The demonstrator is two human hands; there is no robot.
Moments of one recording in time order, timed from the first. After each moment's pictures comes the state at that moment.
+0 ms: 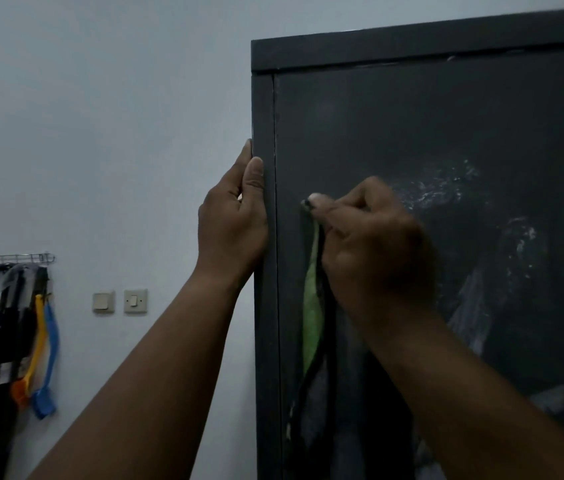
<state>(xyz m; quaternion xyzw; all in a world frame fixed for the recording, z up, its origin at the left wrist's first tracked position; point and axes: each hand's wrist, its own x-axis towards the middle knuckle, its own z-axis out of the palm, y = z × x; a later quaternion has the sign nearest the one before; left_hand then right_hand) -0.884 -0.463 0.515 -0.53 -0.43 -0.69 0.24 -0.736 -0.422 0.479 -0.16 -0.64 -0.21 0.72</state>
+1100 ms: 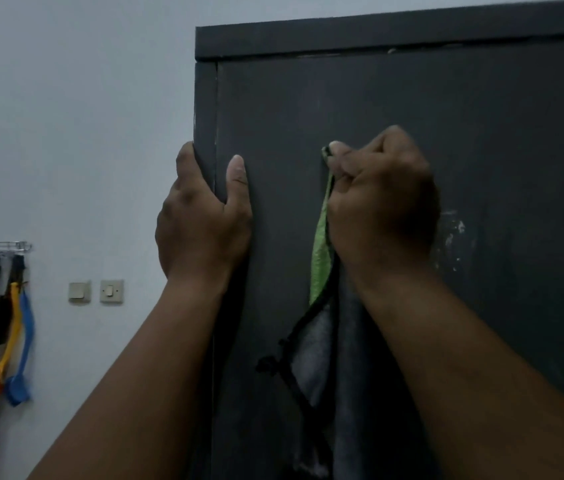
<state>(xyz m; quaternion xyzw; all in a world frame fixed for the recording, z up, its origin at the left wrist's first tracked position) -0.841 -0.441 0.500 -0.38 -0.54 -0.63 0.40 -0.680 -0.387 0.510 -0.19 -0.58 -0.16 0.78</state>
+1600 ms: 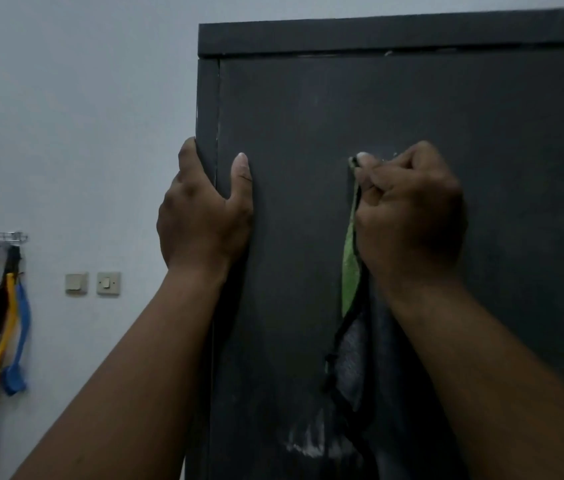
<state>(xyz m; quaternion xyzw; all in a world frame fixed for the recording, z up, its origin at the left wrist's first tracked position) -0.838 -0.445 0.500 -0.38 -0.54 -0.63 0.40 -0.655 -0.375 0.495 -0.23 -0.58 -0.15 0.77</state>
